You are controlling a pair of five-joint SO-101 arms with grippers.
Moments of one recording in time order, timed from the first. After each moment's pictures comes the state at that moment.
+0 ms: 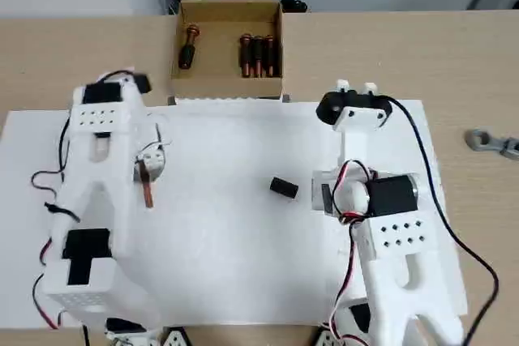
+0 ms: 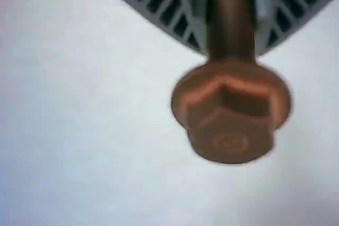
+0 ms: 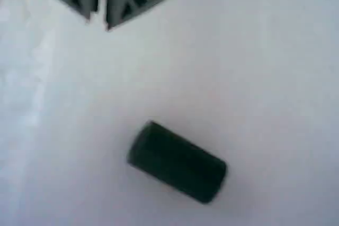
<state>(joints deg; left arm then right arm) -6.2 9.5 0.5 96.8 16.6 -14.1 -41.1 35.5 80.4 -11.4</state>
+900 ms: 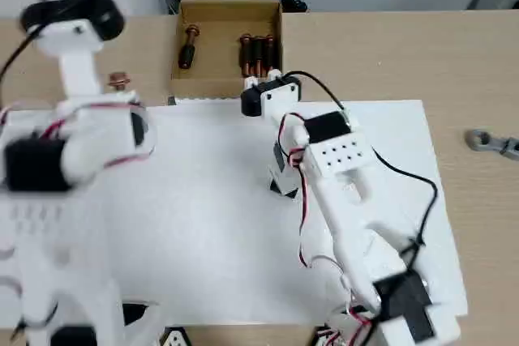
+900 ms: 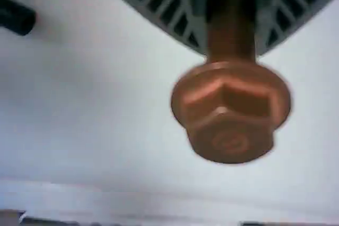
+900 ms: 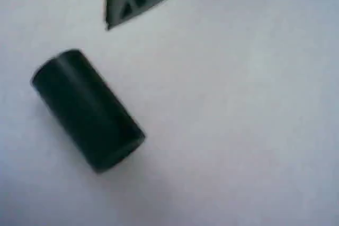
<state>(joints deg) -2.6 -26.9 -10.9 99.3 12.1 -22.9 -6.0 15.1 79.7 8.3</state>
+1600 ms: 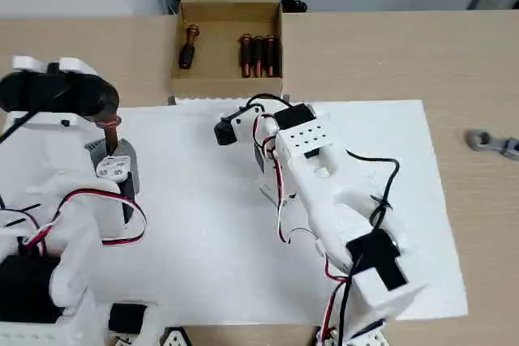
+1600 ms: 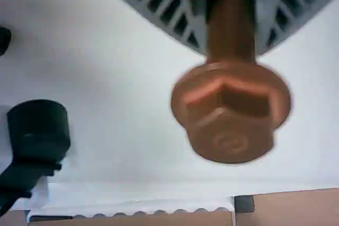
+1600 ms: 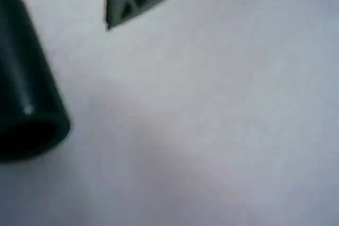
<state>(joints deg) -2.6 -53.1 10.9 93.6 4.6 -26.1 9.6 8.7 83.3 20.7</state>
